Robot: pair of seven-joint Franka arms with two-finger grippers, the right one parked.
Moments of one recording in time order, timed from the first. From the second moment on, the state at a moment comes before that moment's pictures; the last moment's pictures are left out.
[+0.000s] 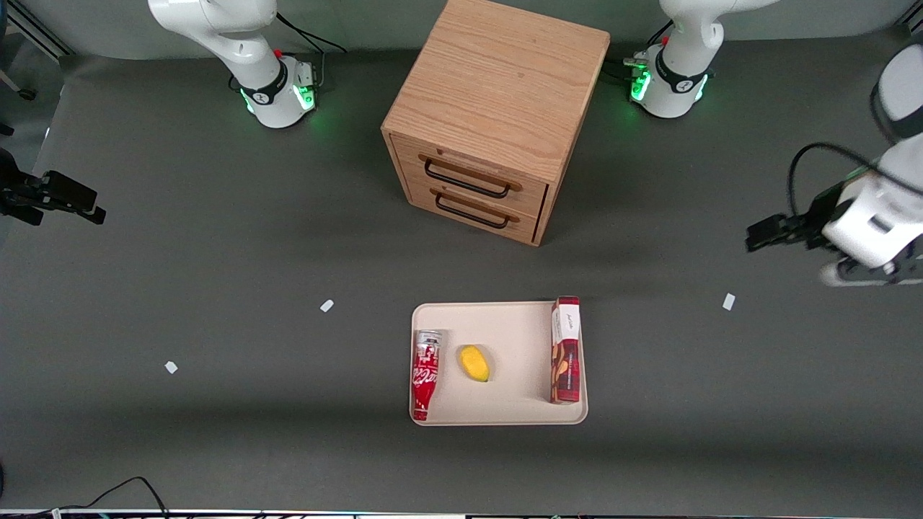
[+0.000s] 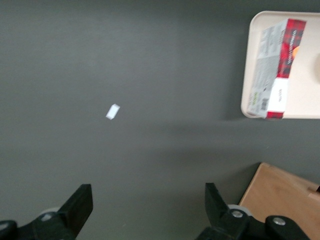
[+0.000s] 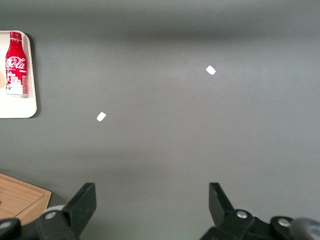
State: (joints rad) arm 0.17 0.05 -0.20 -1.66 -0.04 1.65 -0.08
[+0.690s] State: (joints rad) arm 0.21 -0.13 -0.18 -1.71 -0.03 1.58 -0.01
